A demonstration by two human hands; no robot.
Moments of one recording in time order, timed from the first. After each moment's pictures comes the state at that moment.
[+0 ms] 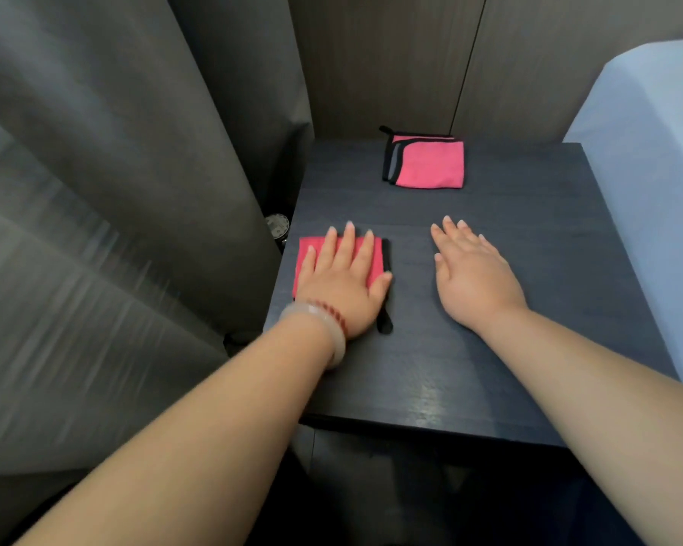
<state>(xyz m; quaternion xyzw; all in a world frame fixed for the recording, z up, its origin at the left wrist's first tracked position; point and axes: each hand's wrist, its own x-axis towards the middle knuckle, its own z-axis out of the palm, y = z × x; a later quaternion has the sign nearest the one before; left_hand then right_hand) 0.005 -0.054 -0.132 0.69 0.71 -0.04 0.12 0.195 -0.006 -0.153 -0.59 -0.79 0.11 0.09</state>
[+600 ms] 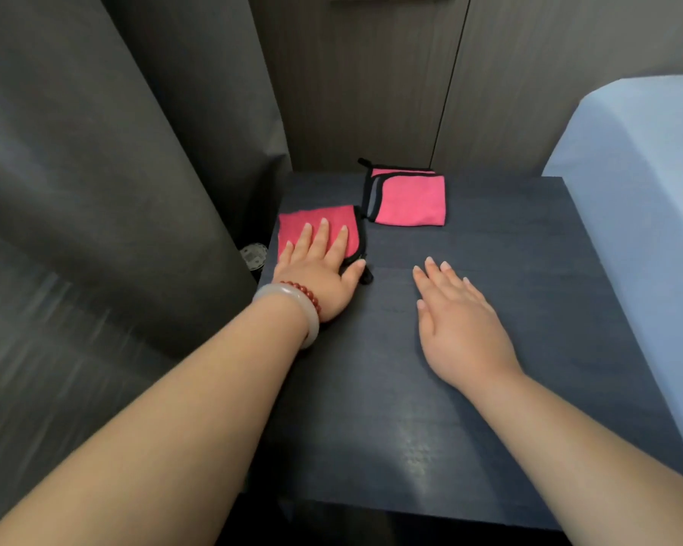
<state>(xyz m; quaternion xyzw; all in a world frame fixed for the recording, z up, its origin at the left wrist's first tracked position) -0.013 0.037 -0.130 0.68 0.72 -0.06 0.15 0.195 -0.008 -0.156 -0.59 -0.79 0.10 0.10</state>
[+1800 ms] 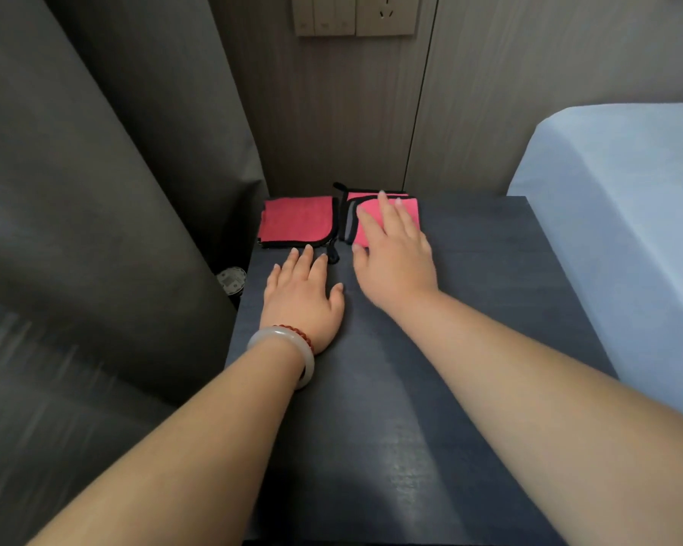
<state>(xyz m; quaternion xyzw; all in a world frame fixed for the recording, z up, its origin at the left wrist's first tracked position) -0.003 0.032 -0.143 0.69 0.72 0.08 0.08 0.137 0.077 -0.118 -0.62 -0.77 0.07 0.17</state>
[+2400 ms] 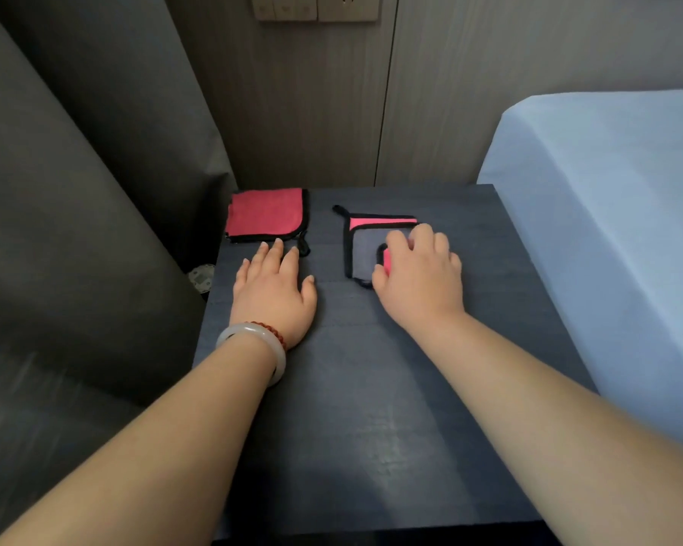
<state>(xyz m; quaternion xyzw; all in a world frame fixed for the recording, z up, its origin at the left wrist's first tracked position) 0.000 0.031 -0.138 0.68 0.72 0.07 0.08 0.193 0.043 -0.125 -0.69 -0.72 -0.01 0.11</state>
